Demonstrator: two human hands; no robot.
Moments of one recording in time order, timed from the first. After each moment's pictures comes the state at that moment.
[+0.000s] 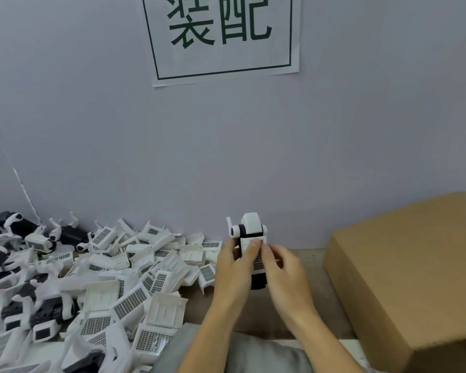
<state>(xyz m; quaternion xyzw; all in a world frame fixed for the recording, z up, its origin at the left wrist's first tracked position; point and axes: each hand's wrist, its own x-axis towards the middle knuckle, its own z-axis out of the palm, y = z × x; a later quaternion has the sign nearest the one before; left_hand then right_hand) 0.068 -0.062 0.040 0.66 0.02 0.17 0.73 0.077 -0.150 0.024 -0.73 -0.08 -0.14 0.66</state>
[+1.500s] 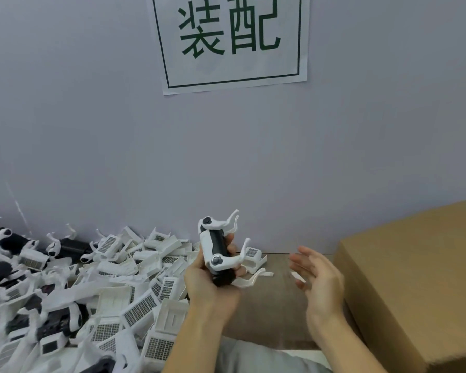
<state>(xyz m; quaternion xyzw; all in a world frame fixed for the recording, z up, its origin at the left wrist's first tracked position) 0.067 -0.018 0.051 0.23 0.04 0.05 0.97 0.089 -0.171 0.026 -0.50 0.06 -0.13 0.85</state>
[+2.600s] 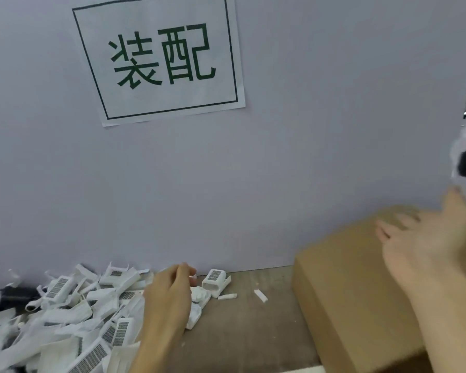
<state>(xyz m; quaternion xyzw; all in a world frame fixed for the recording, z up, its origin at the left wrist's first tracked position) 0.056 -0.037 0.087 0.79 0.12 0.26 0.54 0.068 -0.337 0.152 -0.33 0.03 -0.27 0.90</state>
